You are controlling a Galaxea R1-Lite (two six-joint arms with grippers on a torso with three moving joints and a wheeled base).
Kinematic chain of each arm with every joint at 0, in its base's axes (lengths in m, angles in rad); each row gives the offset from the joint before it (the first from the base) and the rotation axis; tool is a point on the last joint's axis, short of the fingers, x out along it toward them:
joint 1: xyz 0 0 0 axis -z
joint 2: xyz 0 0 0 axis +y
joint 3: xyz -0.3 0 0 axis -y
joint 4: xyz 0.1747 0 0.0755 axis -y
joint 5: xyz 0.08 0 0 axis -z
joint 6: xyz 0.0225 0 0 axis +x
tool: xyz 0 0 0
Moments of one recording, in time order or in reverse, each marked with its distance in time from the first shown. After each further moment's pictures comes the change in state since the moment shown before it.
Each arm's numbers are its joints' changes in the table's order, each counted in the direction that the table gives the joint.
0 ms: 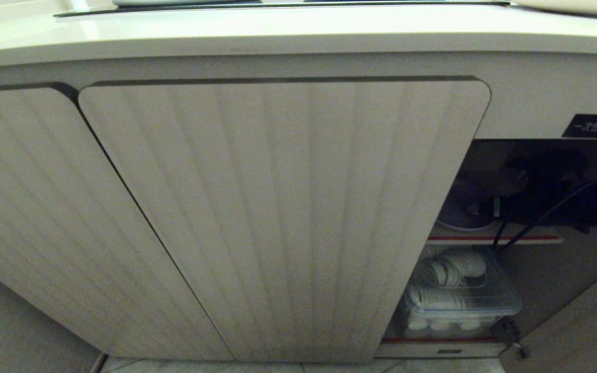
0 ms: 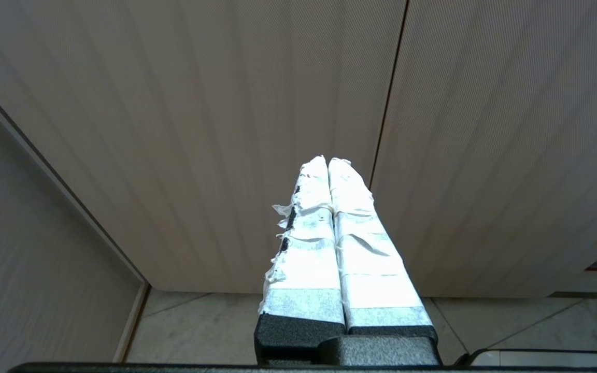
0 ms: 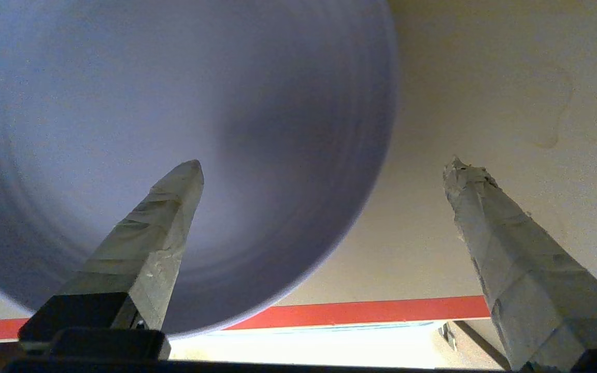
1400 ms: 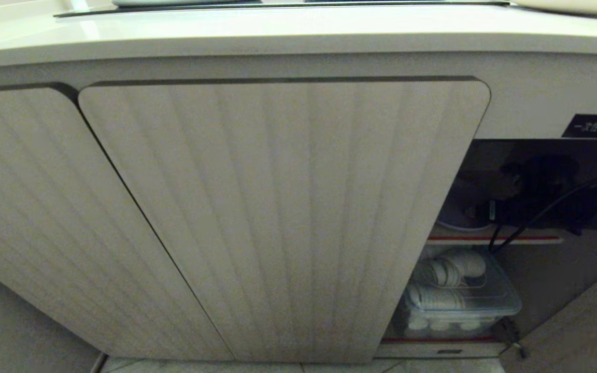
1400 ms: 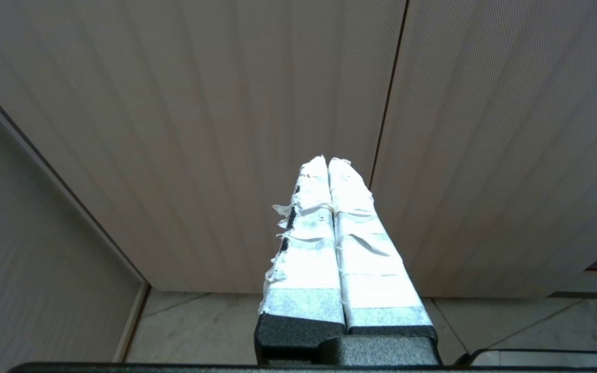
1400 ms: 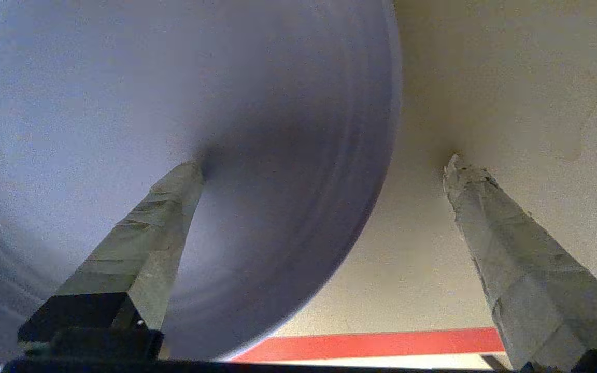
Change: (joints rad) left arm 0.000 0.000 0.000 0.000 0.000 -0.001; right arm 0.002 0.058 0.036 0.010 0.003 -0.009
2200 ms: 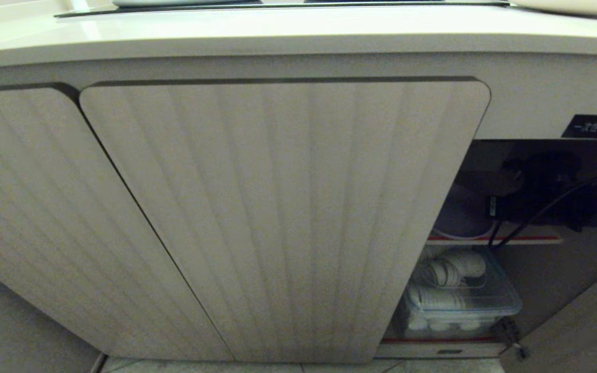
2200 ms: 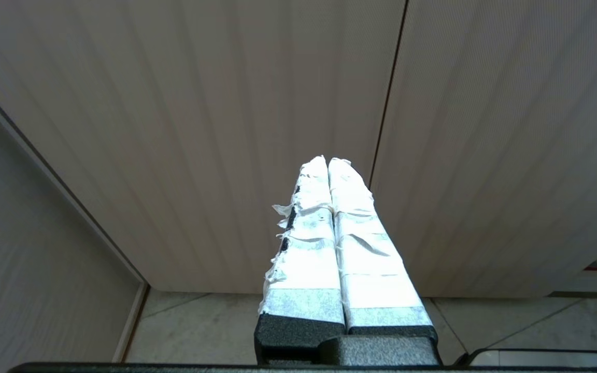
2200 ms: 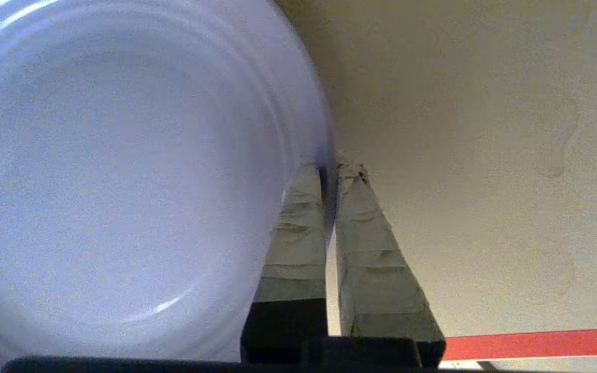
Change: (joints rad) left arm 0.000 0.000 0.000 0.000 0.000 0.000; right arm -0.002 -0.004 0.009 0.006 0.000 0.009
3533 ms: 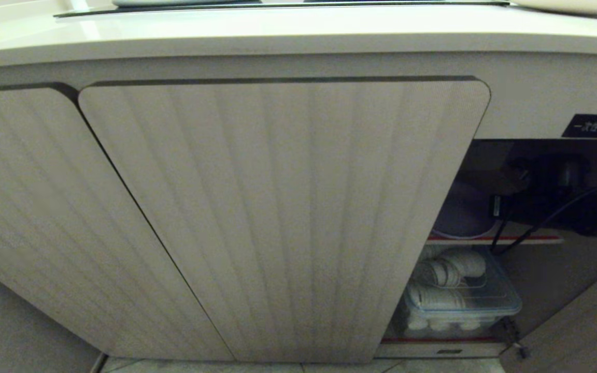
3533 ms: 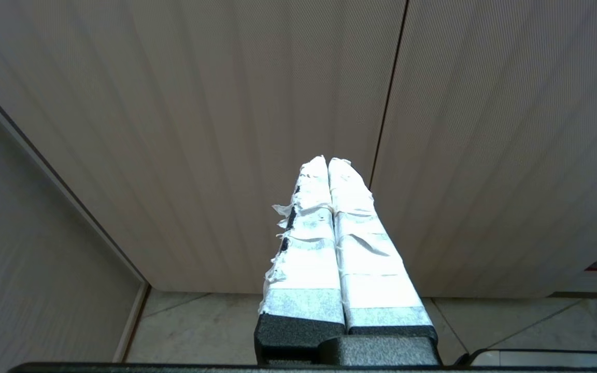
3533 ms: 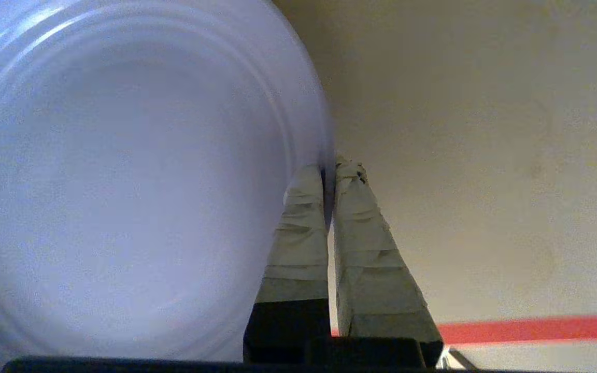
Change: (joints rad) left arm 0.000 0.000 0.000 0.000 0.000 0.000; right arm 0.002 -0.053 -0.122 0.155 0.001 -0.003
